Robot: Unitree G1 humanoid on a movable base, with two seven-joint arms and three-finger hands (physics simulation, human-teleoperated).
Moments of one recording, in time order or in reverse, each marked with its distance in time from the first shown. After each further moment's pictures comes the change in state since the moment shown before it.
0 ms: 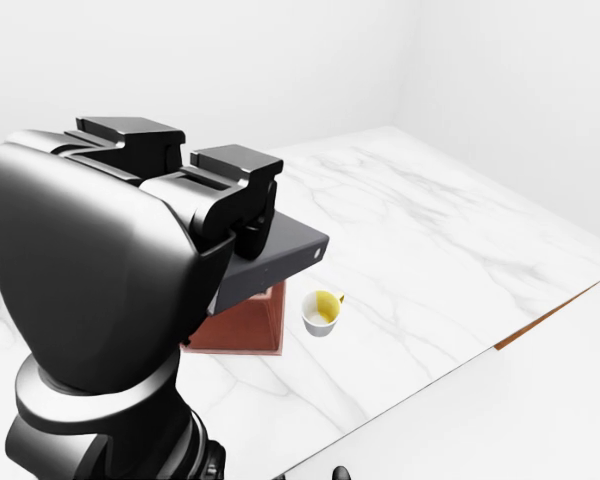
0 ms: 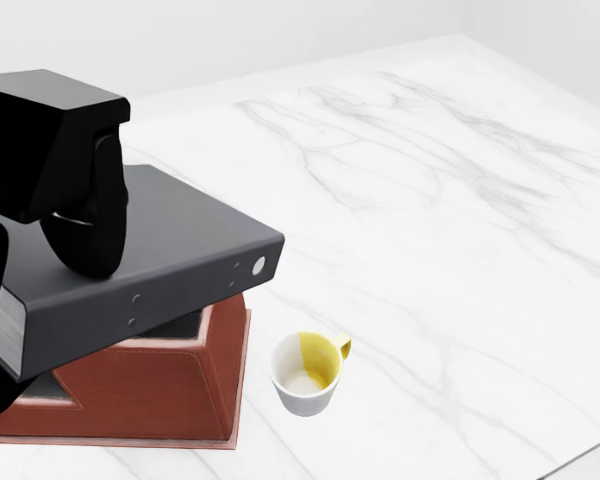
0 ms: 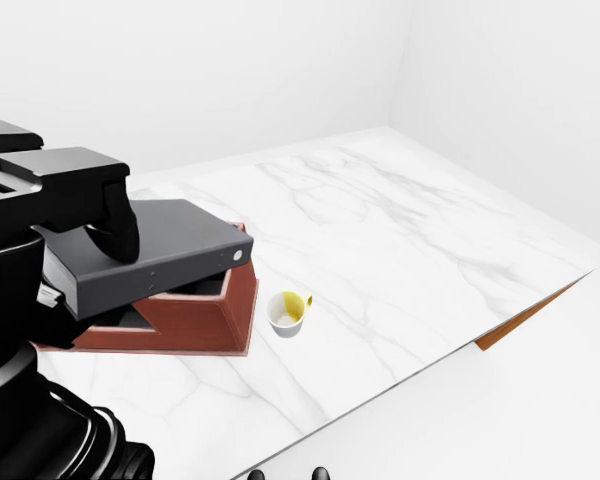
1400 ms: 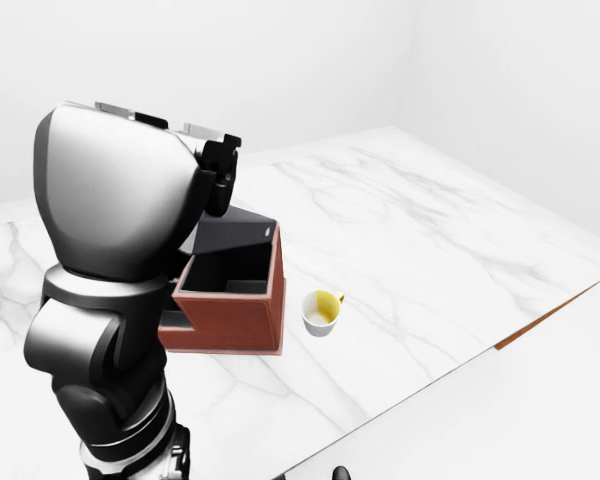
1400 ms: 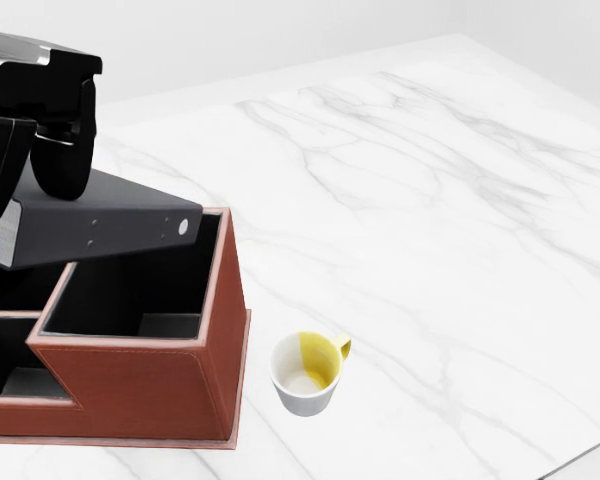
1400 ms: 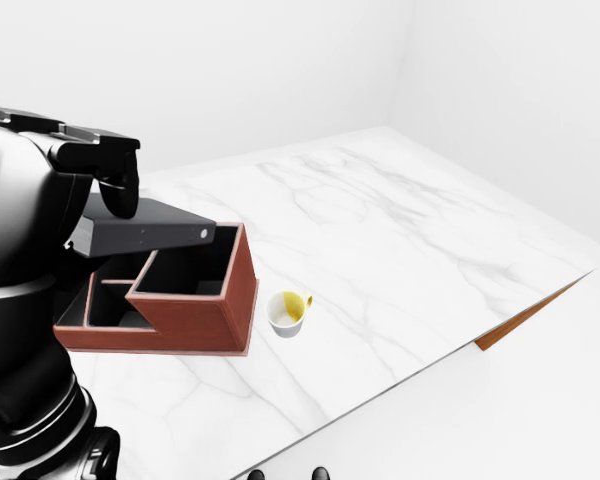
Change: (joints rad) left arm -0.053 0.186 0.116 0.241 -0.002 0.000 0.024; right arm -0.001 0.006 0.009 -0.003 -0.015 0.000 0.009
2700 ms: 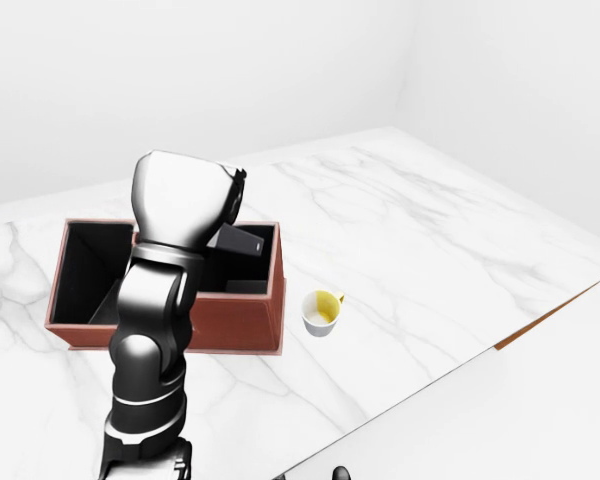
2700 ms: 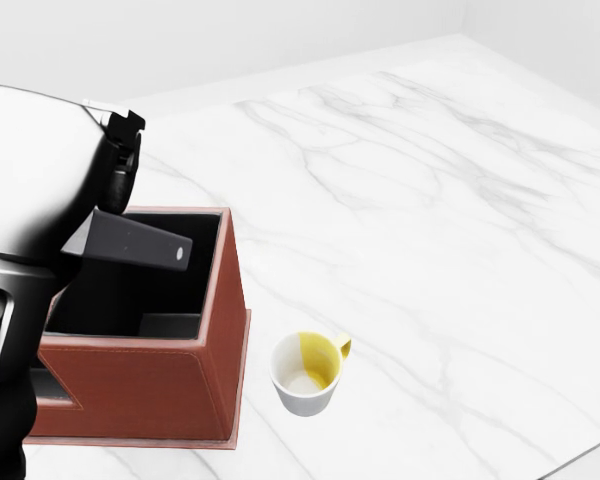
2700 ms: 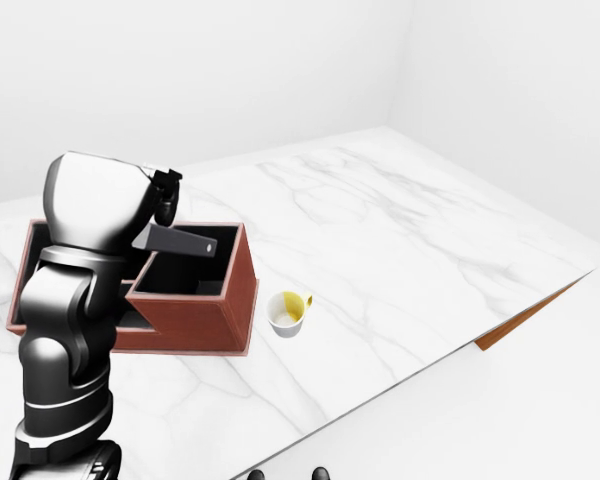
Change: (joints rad) left arm 0.056 -0.014 -0.051 0.334 0.169 0.000 0.146; right arm 0.000 -0.001 0.002 0.006 -0.003 0.000 -0.002
